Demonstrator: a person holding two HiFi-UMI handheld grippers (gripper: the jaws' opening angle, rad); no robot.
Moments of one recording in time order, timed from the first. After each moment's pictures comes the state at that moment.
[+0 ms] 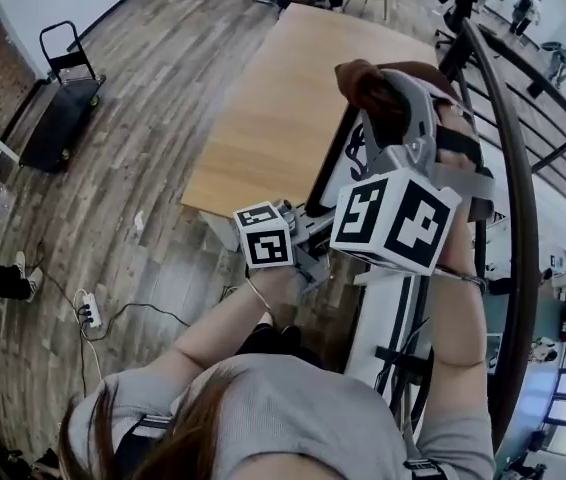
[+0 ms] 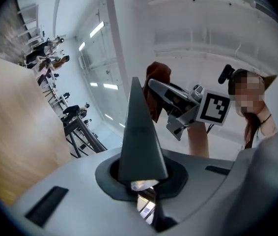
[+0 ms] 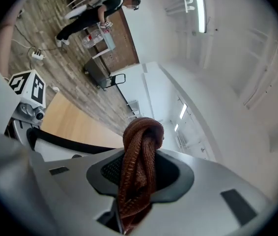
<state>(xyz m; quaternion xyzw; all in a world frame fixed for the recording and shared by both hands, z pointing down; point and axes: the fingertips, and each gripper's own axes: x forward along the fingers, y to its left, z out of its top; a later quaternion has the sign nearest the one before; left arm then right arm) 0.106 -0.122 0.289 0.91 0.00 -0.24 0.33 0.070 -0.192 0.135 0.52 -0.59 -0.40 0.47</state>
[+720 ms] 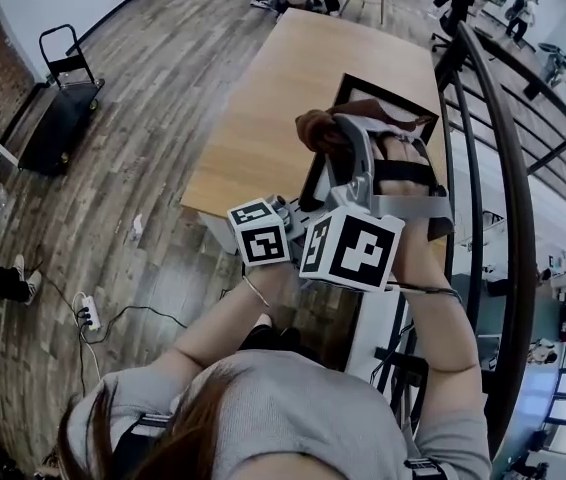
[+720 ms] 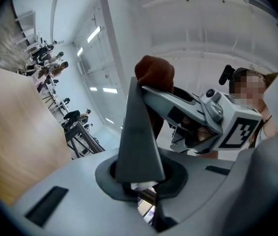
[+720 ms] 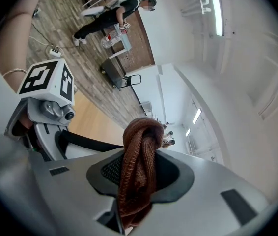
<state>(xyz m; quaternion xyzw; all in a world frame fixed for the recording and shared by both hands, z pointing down) 0.098 -0.128 0.277 0.91 -0.02 -0.25 0.32 0.036 -0.173 0.201 0.45 -0.60 -0.40 0.52</state>
